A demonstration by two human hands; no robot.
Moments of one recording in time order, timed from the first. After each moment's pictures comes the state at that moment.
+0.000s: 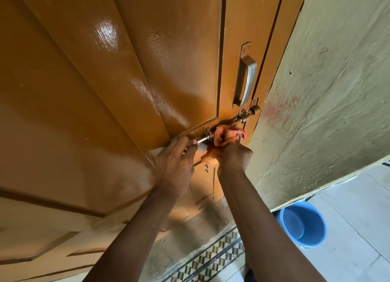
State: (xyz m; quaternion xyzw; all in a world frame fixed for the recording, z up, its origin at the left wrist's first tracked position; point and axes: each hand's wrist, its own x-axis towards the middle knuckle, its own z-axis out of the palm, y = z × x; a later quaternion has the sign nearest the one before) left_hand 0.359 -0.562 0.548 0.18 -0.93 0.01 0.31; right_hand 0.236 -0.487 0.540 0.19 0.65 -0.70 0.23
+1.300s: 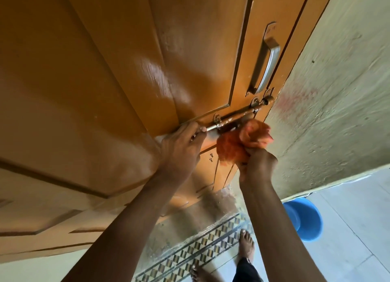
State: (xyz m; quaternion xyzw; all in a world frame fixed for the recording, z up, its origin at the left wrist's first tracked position) left_hand 0.360 -0.567 0.550 0.16 -0.93 0.03 0.32; right_hand 0.246 -0.439 0.554 0.22 0.56 -0.76 0.25
